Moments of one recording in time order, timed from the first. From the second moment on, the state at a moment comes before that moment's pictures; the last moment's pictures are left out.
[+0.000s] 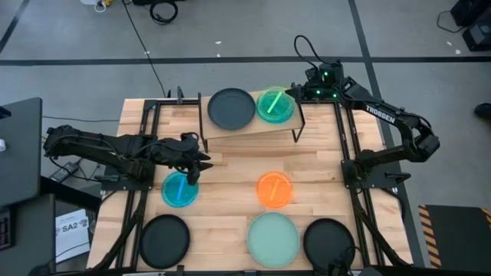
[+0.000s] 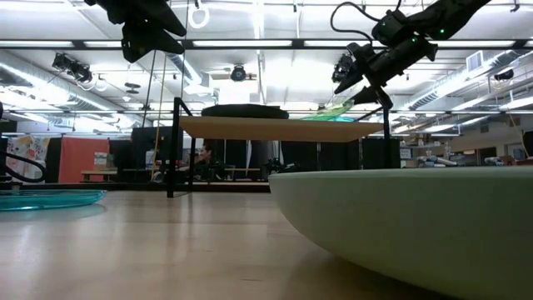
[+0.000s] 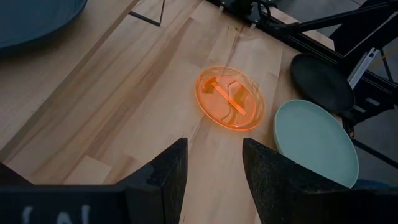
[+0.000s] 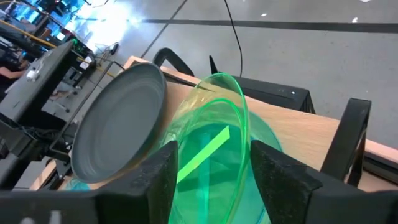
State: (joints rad) left arm -0.13 0.98 0.82 -0.42 -0.22 -0.54; right arm -0.91 1.26 0.96 -0.20 -0.41 0.44
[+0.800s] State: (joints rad) left arm -0.13 0.98 0.83 -0.44 -0.22 -0.53; right arm -0.91 1.26 0.96 -0.18 -0.21 0.27
